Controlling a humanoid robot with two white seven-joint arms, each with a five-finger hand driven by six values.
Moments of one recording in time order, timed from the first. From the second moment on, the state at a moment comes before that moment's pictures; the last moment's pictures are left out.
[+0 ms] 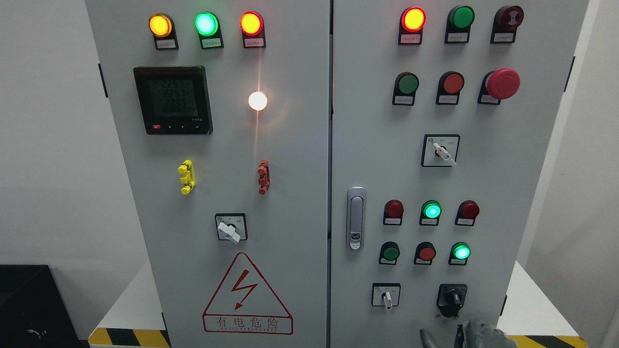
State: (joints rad) left arm 0.00 -0.10 -0.13 0.00 0.06 -0.07 -0.02; right arm -0.15 0.10 -0.07 -1.74 1.31 0.28 0.22
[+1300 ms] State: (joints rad) left arm 0.00 -0.10 -0.13 0.00 0.06 -0.07 -0.02; right arm -0.23 0.08 -0.13 -1.73 1.37 0.27 0.26
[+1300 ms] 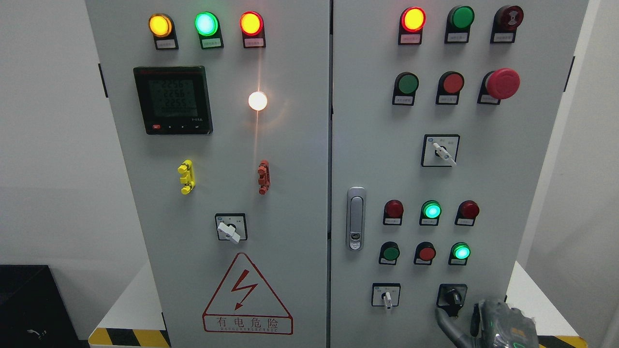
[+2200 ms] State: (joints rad) left arm 0.00 -0.10 -0.13 0.00 0.06 -0.07 -0.02; right arm -0.24 0.08 -0.15 -1.70 1.40 0.27 0.24
